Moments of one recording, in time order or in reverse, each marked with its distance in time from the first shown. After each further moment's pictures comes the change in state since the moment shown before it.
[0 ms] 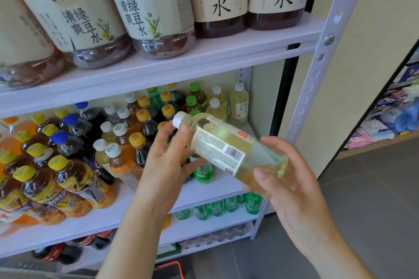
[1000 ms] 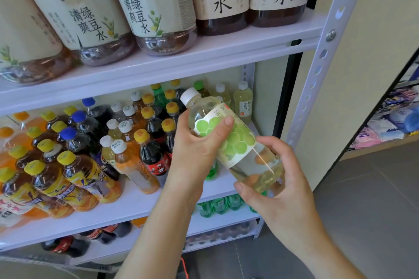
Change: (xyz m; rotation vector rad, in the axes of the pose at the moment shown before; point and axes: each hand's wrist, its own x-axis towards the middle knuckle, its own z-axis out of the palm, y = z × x) left_hand -0.001 0.007 0.051 0.082 0.079 0.097; right_hand -0.007 0.004 0.013 -0.529 0.086 -0.149
